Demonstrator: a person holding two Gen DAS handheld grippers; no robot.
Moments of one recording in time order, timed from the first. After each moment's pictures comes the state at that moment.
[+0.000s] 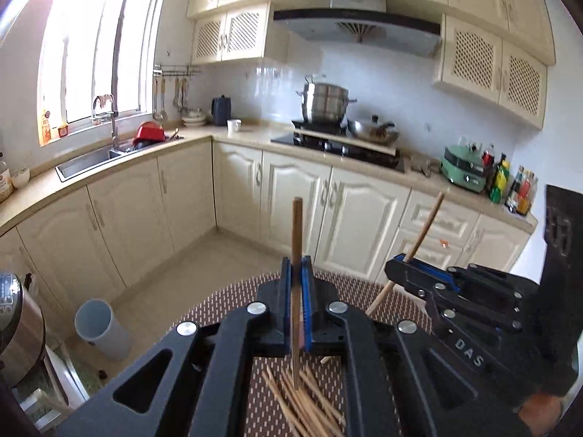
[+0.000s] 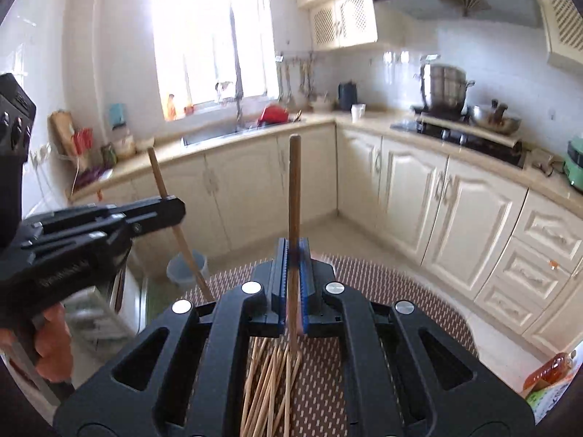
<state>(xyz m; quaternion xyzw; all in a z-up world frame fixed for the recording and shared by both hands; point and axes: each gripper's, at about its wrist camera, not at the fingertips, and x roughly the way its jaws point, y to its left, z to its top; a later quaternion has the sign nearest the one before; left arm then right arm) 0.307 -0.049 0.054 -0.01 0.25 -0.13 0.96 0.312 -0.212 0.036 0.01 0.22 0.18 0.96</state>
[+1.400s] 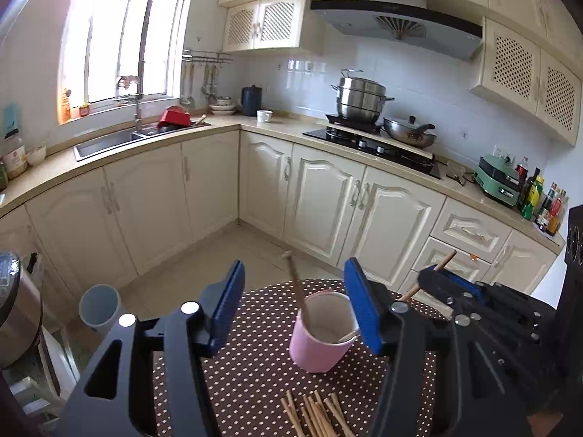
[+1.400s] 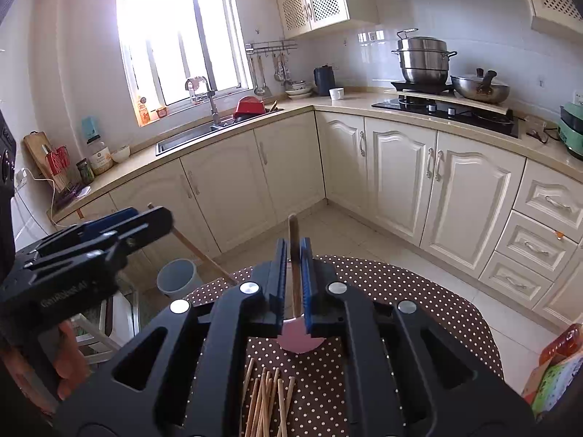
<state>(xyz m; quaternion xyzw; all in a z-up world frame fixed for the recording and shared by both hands) 0.360 -0.030 0.015 -0.03 0.27 -0.07 0.96 0.363 -0.211 -0.004 0.06 0.26 0.15 0.95</state>
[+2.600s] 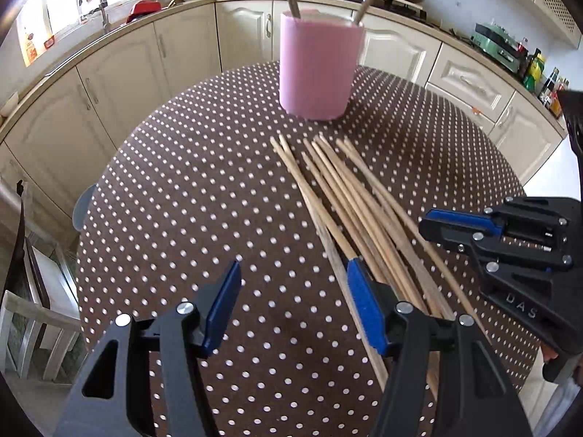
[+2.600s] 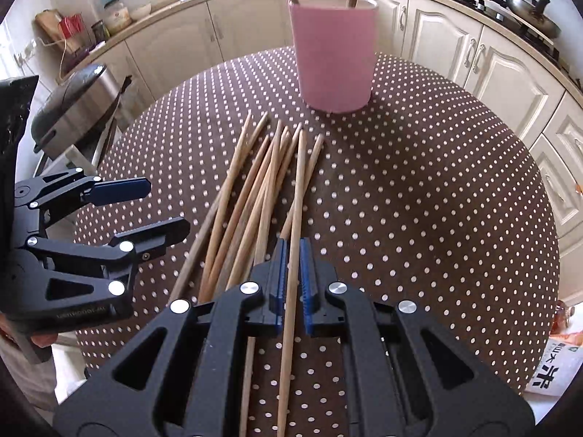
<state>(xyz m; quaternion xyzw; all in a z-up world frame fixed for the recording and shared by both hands) 0.251 -0.033 -0.191 0.04 0.49 -0.11 0.86 0.281 -0.185 -0.176 -0.05 0.48 0.20 0.85</state>
